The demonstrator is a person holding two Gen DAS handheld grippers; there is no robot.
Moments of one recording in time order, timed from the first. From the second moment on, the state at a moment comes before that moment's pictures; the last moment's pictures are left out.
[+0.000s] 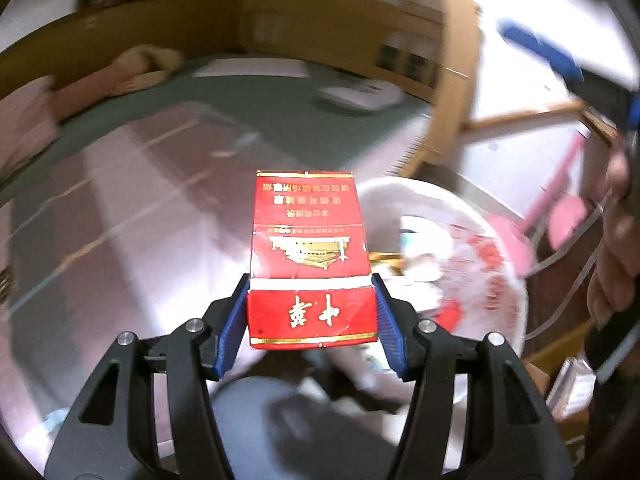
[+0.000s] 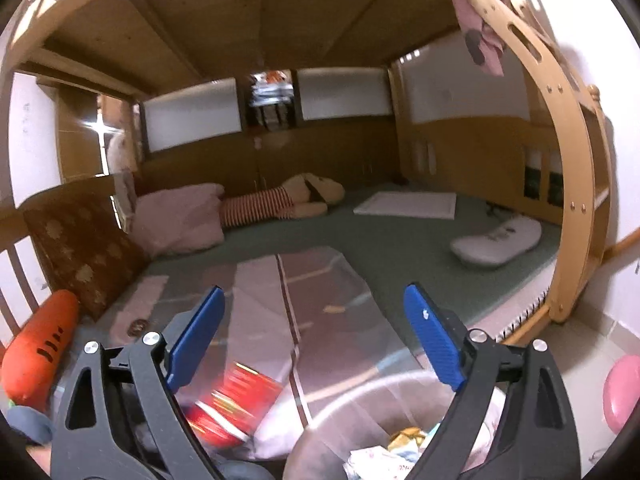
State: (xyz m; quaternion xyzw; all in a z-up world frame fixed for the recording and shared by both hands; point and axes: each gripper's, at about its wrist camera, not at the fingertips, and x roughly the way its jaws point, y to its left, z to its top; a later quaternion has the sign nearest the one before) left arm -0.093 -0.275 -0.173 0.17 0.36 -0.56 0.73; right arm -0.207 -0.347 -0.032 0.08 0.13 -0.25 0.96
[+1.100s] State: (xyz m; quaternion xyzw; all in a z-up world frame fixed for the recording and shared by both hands) left arm 0.126 -0.082 -0.160 0.11 0.34 -0.23 0.91; right arm -0.011 -0.269 -0.107 0.10 0.23 -0.13 0.96
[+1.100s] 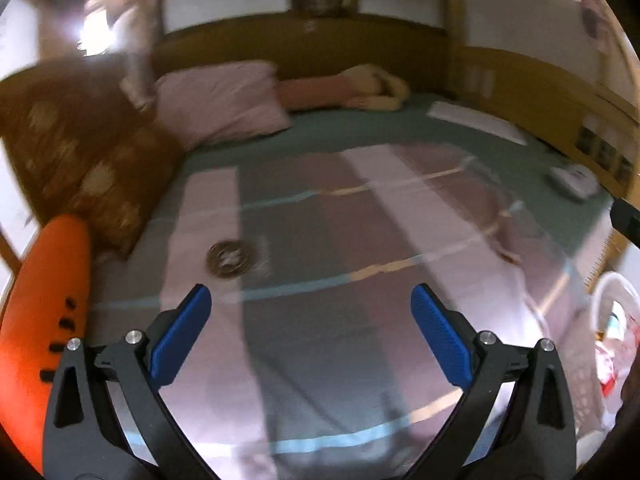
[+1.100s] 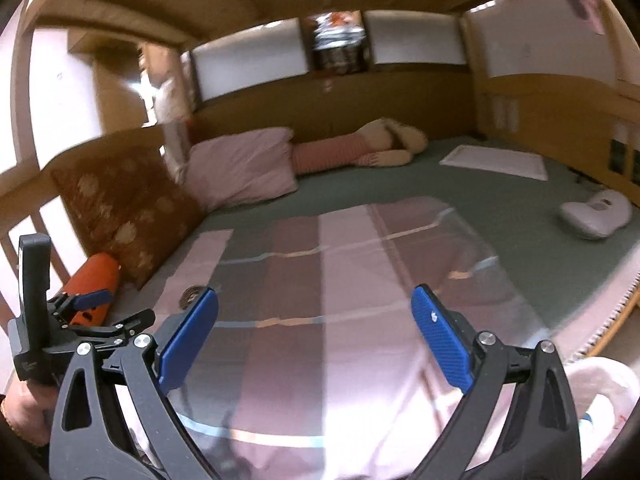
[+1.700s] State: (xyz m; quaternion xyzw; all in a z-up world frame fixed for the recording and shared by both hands) left arm 0.135 -0.058 -0.155 0.05 0.34 -0.21 0.92; right arm 0.036 -0.243 -0.122 0.10 0.27 -0.12 0.95
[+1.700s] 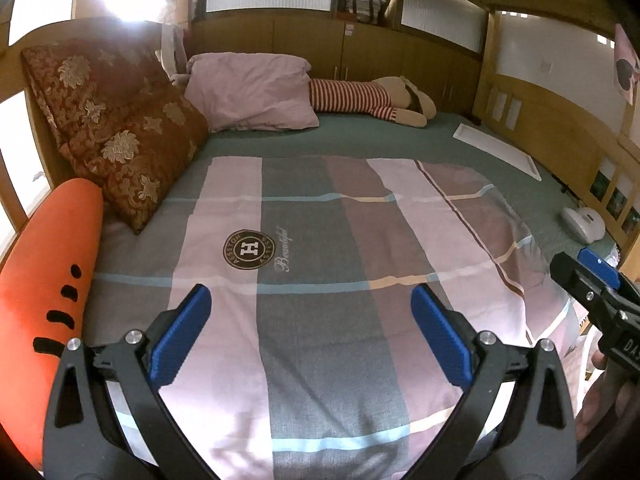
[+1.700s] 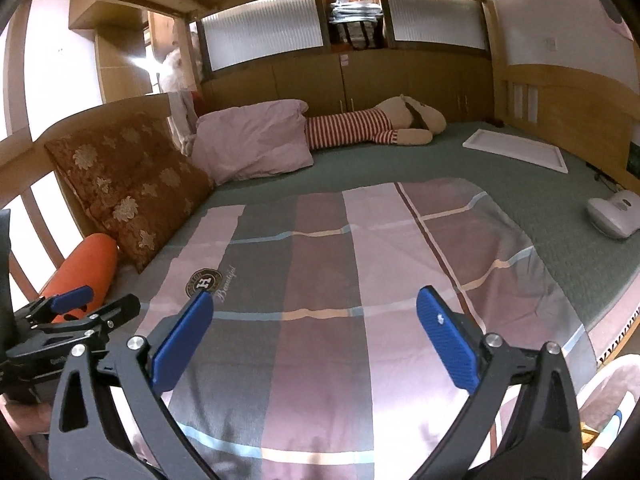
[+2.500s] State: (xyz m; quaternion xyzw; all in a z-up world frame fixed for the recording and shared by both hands) left arm 0.141 -0.048 -0.155 0.03 0.36 -0.21 0.91; right arm 0.041 -0.237 -0.128 0.09 0.27 -0.11 0.95
